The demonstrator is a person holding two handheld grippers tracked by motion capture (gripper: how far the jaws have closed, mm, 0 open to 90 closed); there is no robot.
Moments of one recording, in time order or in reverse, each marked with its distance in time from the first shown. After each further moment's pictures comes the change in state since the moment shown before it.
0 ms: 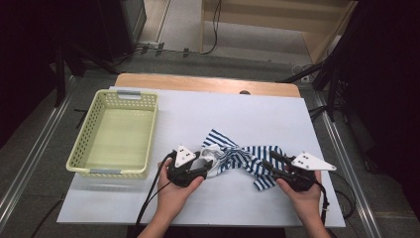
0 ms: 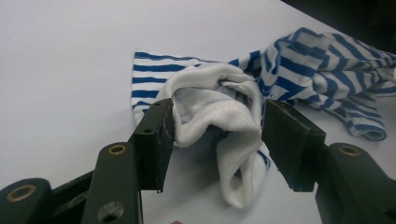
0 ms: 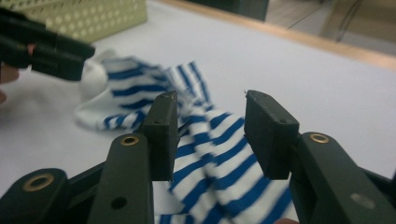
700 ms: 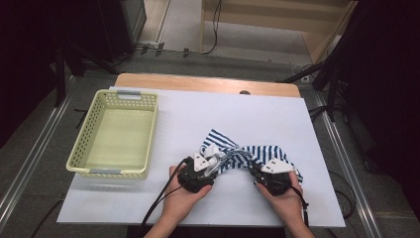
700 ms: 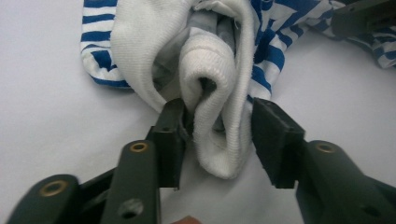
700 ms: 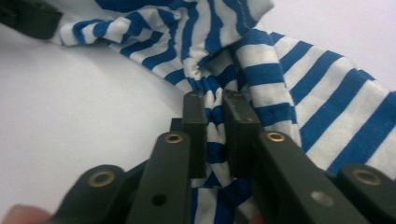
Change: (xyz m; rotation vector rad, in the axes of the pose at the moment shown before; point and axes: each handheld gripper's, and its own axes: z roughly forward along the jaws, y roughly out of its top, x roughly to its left) left arm -0.017 -0.015 0.027 0.219 0.010 0.090; right arm 0.028 -0.025 0.050 0.267 -0.074 -0.112
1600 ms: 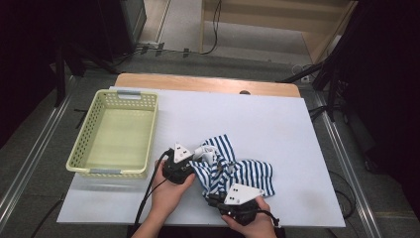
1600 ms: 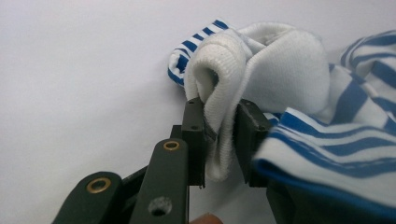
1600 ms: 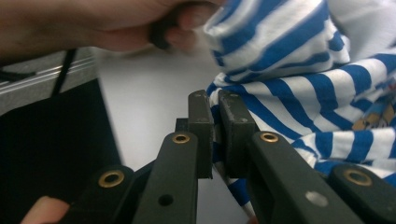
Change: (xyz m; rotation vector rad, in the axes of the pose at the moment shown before) left arm 0.037 0.002 -0.024 -0.110 0.056 -0.082; right arm 0.117 0.036 -0.015 -0.101 0.390 -0.161
